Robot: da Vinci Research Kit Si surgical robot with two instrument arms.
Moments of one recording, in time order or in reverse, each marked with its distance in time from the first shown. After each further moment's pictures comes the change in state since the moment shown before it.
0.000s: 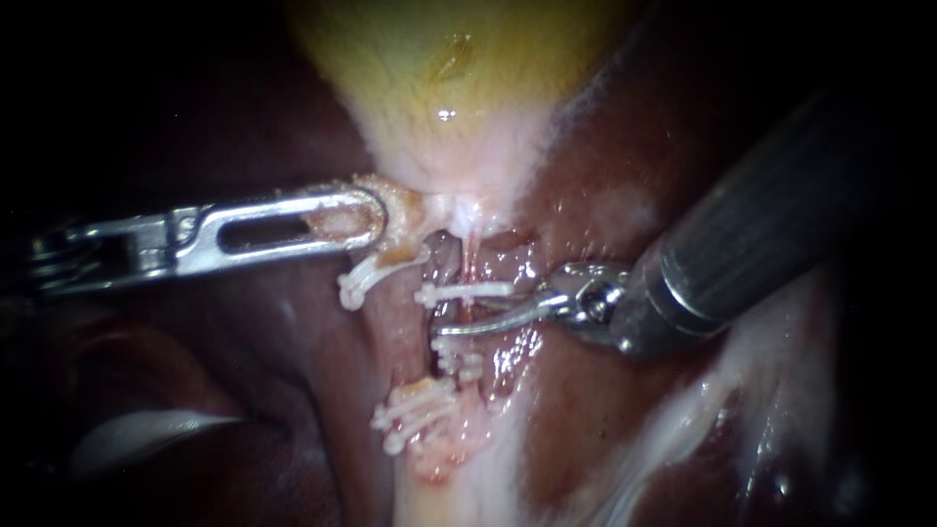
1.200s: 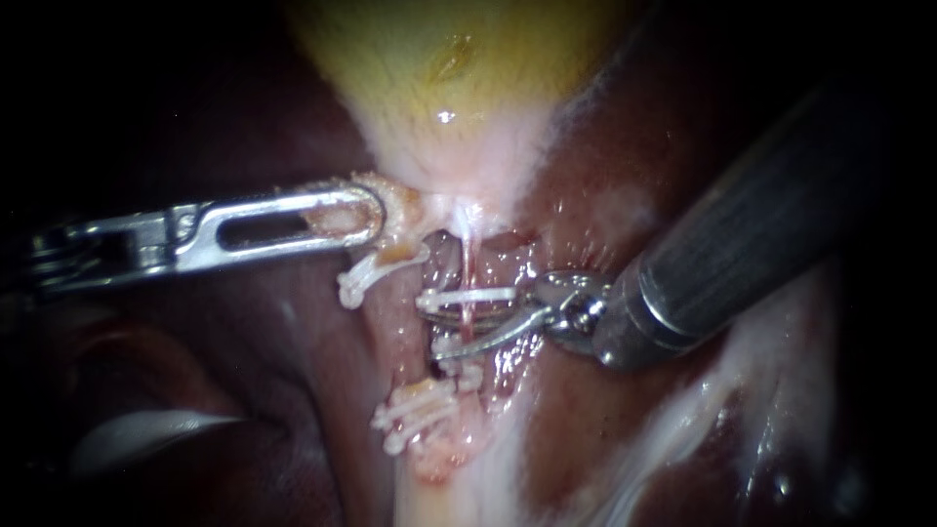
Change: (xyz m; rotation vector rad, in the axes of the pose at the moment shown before) right arm -0.001 0.001 0.002 0.321 0.057 -0.130; left arm 0.000 0.001 0.000 0.002 0.002 0.000
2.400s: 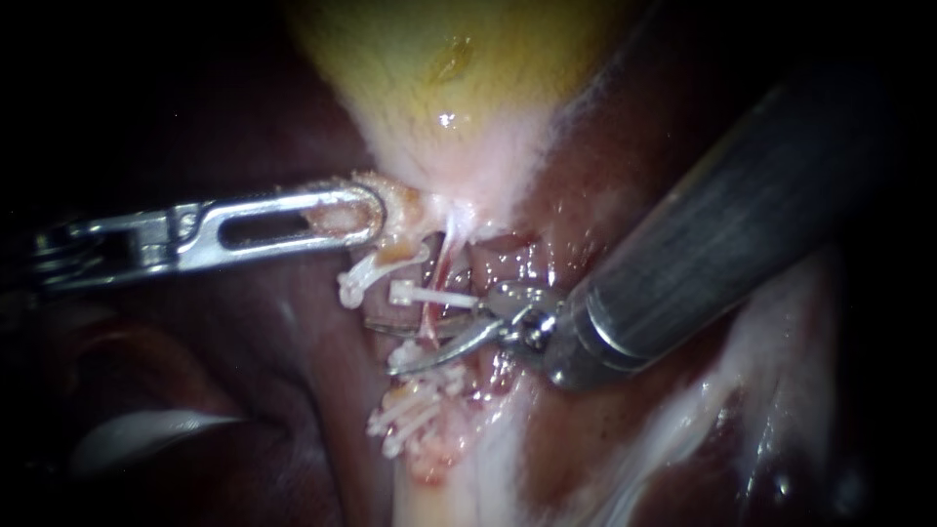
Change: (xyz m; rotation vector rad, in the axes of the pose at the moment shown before) right arm 0.002 0.001 0.004 0.048 0.069 -0.092; left arm 0.000 0.000 0.000 0.002 0.000 0.001
